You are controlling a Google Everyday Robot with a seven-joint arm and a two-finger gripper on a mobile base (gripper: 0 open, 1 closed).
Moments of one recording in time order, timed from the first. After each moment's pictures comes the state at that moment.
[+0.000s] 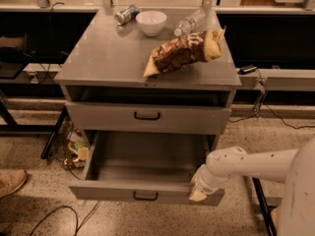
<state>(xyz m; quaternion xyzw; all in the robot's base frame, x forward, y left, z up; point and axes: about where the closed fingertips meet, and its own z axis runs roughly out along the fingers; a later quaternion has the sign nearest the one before) 0.496 -0.152 0.405 -0.62 0.77 0.08 0.12</state>
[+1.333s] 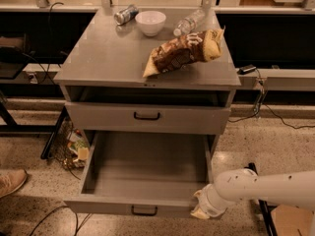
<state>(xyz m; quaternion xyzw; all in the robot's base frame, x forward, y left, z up) 0.423 -0.152 0.398 -0.58 0.79 0.12 0.12</state>
